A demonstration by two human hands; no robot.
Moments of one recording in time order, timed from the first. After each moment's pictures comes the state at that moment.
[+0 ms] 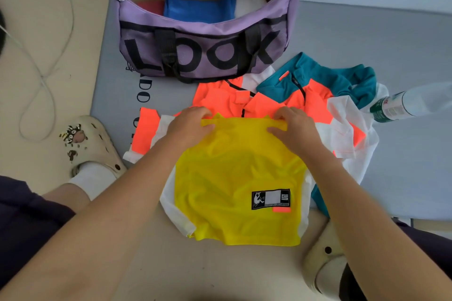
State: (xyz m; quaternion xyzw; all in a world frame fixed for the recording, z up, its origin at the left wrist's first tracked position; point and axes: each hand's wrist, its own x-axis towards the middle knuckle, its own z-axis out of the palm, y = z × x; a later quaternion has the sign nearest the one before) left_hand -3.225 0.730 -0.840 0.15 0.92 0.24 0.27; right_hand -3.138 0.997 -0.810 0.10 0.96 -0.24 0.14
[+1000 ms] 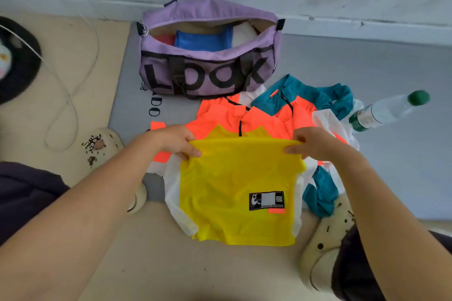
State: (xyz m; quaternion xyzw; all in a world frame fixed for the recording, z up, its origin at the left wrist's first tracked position) left_hand -3.229 0.696 -0.748 0.07 0.78 0.23 0.57; right_hand -3.119 1.041 -0.732 0.13 0.89 -0.27 0.35
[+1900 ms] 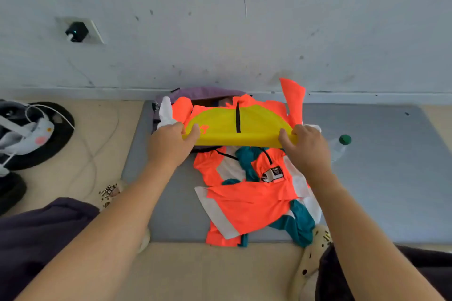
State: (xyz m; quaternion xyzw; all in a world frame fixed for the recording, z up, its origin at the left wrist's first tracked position) left_hand -3.205 0.728 -0.603 0.11 0.96 0.22 -0.13; right_hand -3.097 1.020 -0.594 0.20 0.94 -0.21 -0.19
